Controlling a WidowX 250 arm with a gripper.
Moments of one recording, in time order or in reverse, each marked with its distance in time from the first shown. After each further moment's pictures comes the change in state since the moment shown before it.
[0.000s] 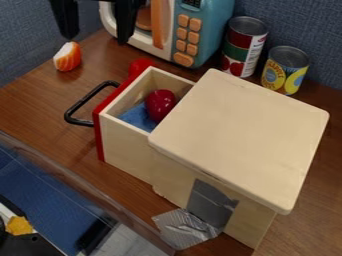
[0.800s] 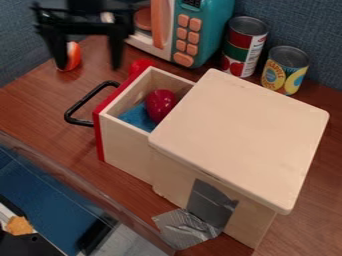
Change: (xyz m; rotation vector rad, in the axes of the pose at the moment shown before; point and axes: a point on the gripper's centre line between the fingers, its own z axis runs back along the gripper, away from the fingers) arm 0.004 0.029 -0.030 0.012 -0.060 0.202
